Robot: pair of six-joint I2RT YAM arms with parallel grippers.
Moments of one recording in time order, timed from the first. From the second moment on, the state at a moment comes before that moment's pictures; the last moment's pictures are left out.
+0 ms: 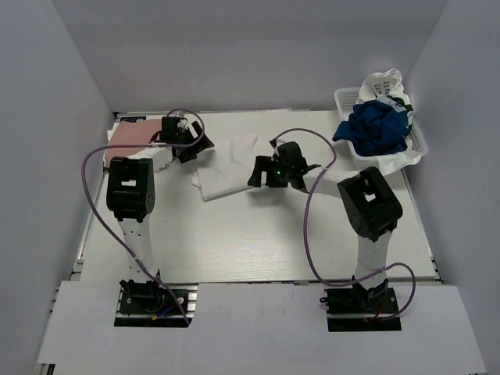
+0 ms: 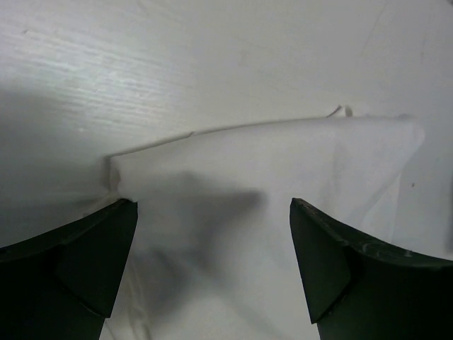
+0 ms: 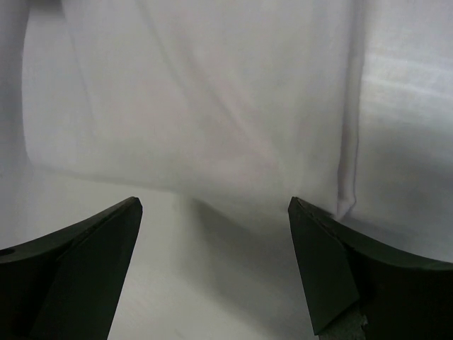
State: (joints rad) left arm -0.09 2.09 1.42 -0.06 0.23 -0.58; right arm 0.55 1.99 1.20 0.10 -0.28 0.47
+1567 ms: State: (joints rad) left arm -0.20 2.12 1.49 -0.28 0.11 -0.39; right arm 0.65 1.47 0.93 -0.12 0.01 0.46
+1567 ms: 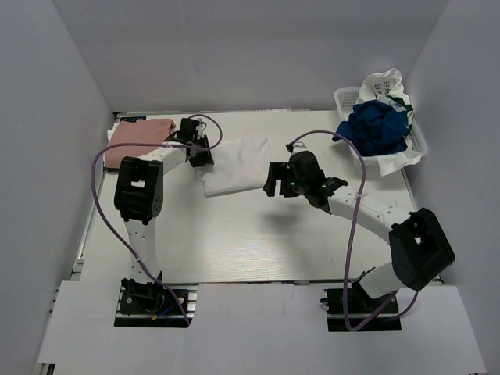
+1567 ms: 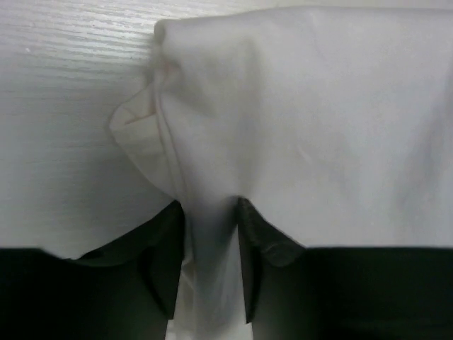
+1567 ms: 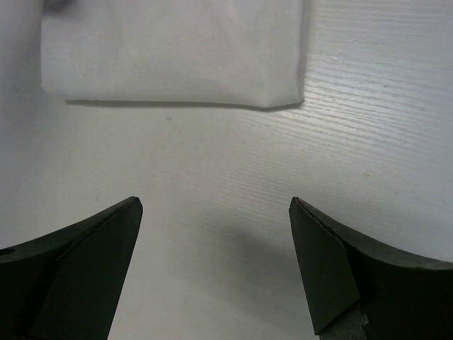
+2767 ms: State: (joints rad) left arm -0.16 2.00 1.98 -0.61 -0.30 0.32; right arm 0.65 1.40 0.71 -0.11 0.38 0.41
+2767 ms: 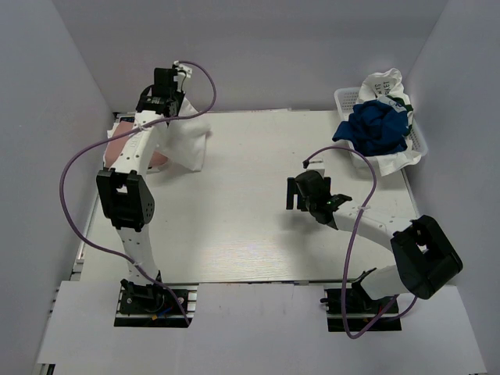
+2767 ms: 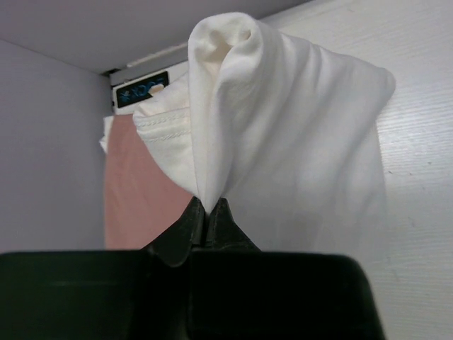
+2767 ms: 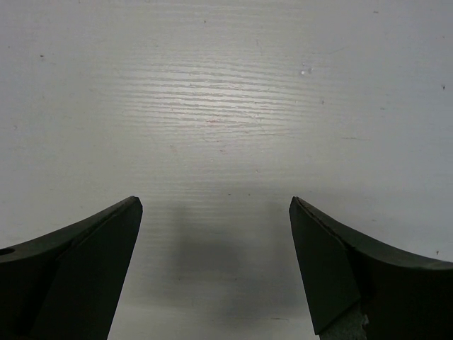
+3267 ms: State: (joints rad) left arm -0.05 1.99 2.04 -0.64 -0.29 0.39; right arm 0.65 1.40 0.71 -0.10 0.39 0.41
